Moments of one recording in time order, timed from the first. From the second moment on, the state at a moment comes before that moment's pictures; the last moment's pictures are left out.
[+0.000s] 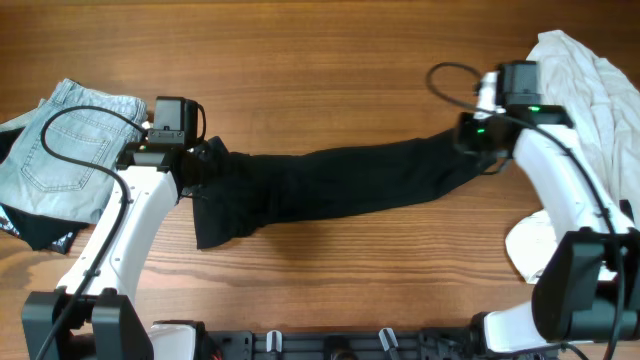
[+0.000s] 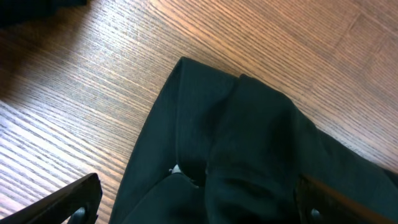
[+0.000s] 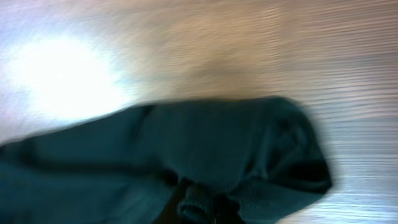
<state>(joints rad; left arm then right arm) -0.06 1.48 1.00 -0.78 -0.08 -0.60 0.00 1.66 1.17 -0.73 -0.07 0.13</state>
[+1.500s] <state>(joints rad) -0.06 1.48 1.00 -0.78 -0.09 -0.60 0.54 1.49 1.18 -0.76 0.03 0.29</state>
